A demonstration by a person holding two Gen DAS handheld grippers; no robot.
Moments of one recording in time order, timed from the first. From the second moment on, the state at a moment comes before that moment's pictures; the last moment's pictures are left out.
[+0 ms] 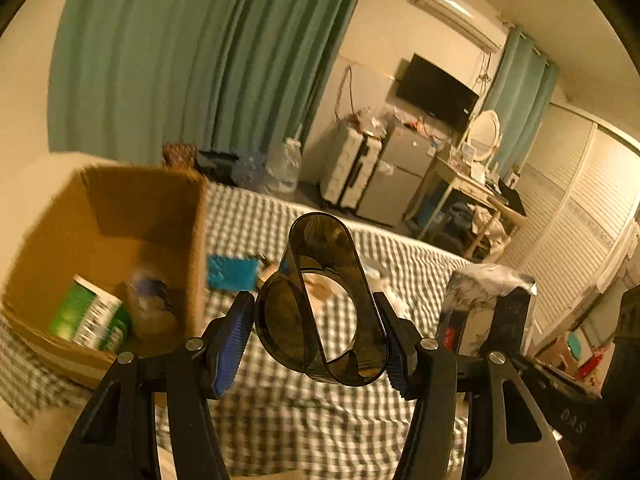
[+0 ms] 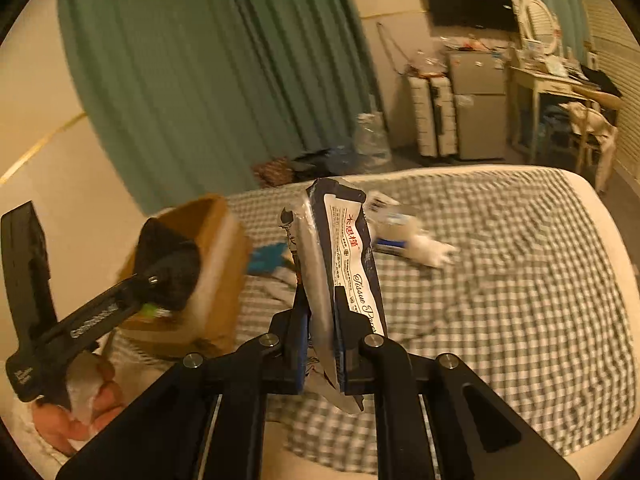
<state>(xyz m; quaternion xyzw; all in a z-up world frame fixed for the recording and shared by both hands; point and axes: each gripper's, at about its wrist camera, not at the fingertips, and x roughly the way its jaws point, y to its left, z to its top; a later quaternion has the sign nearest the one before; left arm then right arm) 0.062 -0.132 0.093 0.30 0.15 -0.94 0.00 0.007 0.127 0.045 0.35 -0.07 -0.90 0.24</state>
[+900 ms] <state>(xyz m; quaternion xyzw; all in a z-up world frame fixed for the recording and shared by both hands) 0.027 -0.300 0.054 0.37 0.09 -0.90 0.19 -0.059 -0.058 0.026 0.39 -0.10 -0.84 0.36</state>
